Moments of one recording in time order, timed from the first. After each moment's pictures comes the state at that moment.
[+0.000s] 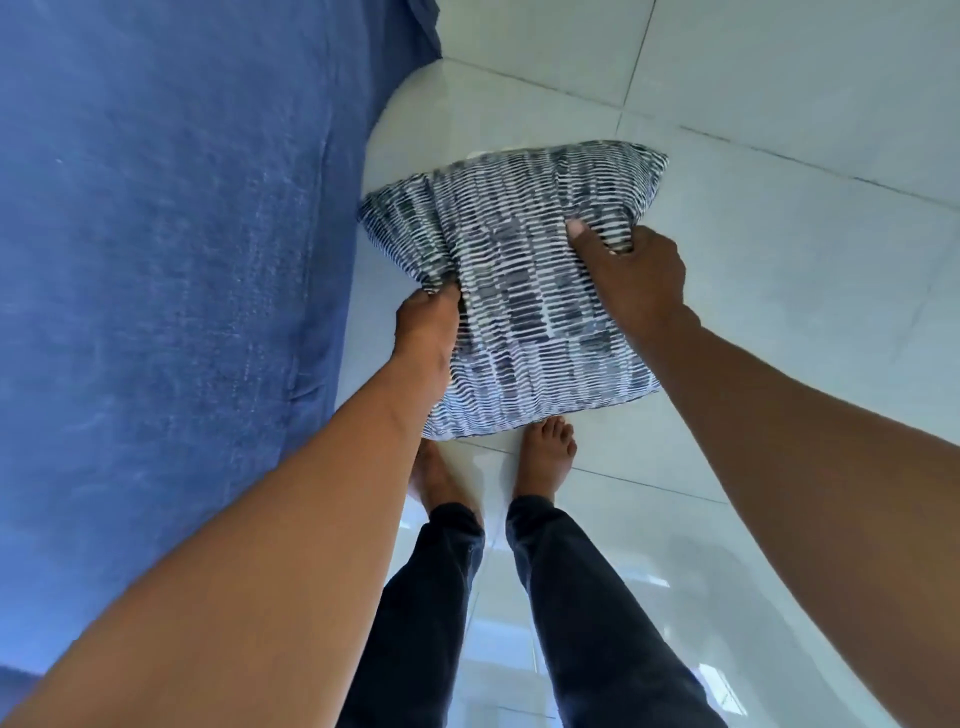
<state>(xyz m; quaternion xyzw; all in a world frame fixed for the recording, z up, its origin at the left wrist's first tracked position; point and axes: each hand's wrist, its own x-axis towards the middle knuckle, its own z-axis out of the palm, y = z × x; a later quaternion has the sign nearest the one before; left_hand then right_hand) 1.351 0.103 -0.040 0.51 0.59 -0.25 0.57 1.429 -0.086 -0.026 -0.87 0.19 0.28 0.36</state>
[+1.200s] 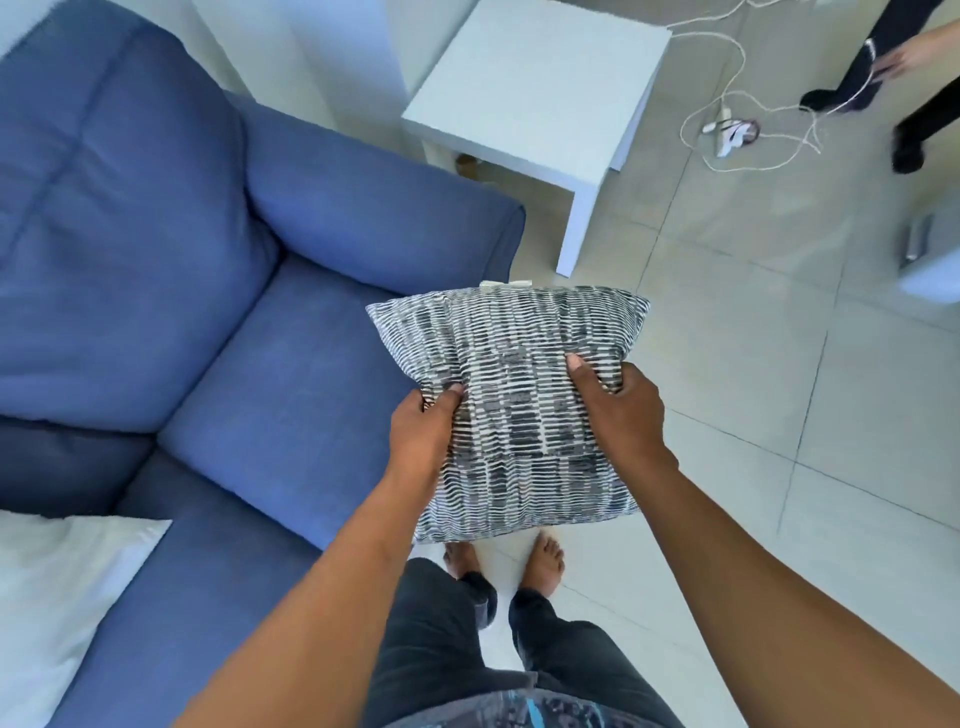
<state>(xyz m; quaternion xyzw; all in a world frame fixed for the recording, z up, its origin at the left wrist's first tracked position) 1.277 0.155 0.460 0.56 0.51 0.01 0.65 1.378 -0.035 0.472 -0.85 0.09 0.19 0.48</state>
